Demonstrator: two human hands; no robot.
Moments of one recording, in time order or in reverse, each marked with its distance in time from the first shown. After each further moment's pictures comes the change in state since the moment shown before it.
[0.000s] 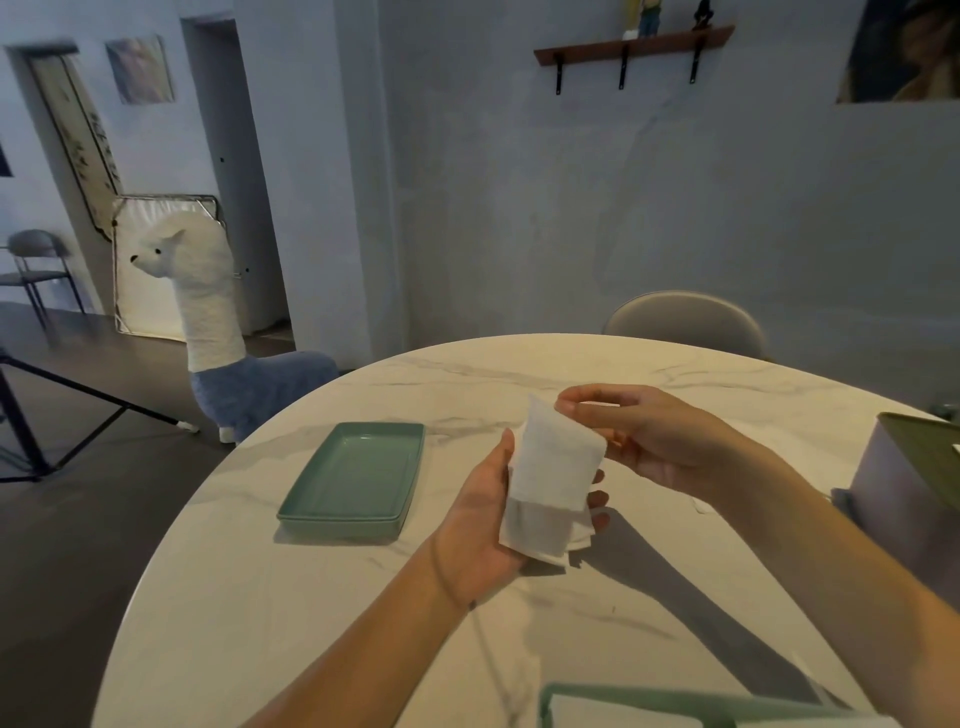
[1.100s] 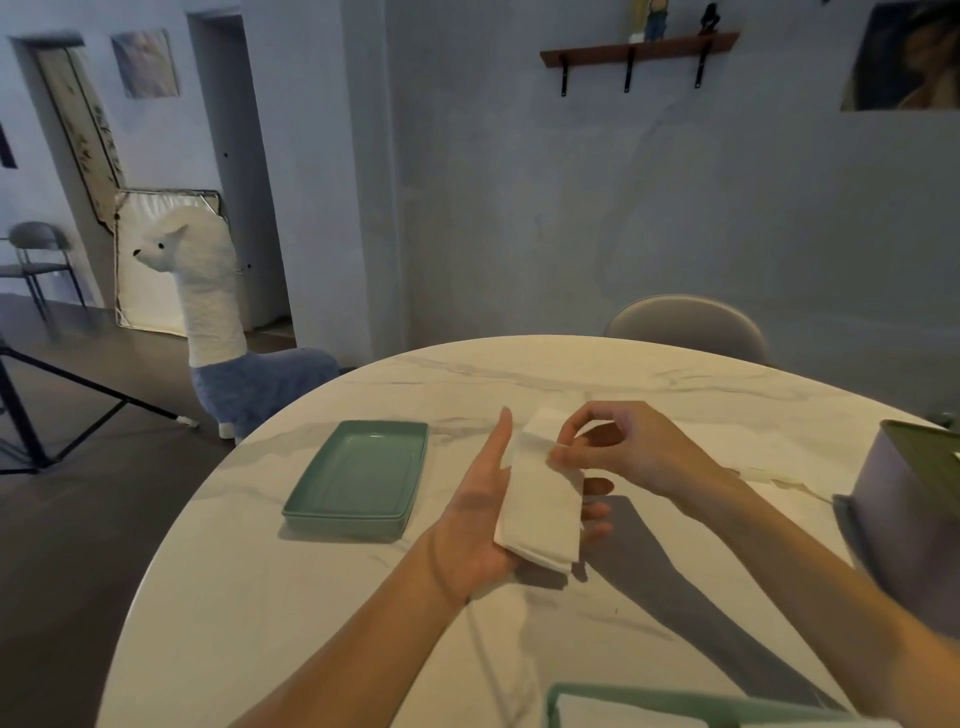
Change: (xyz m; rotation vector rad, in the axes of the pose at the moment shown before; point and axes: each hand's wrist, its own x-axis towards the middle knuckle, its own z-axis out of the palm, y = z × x) left_hand -0.006 0.012 0.001 -0.075 -0.062 -0.127; right_hand 0.009 0.025 0.002 -0.602 0.128 -0.188
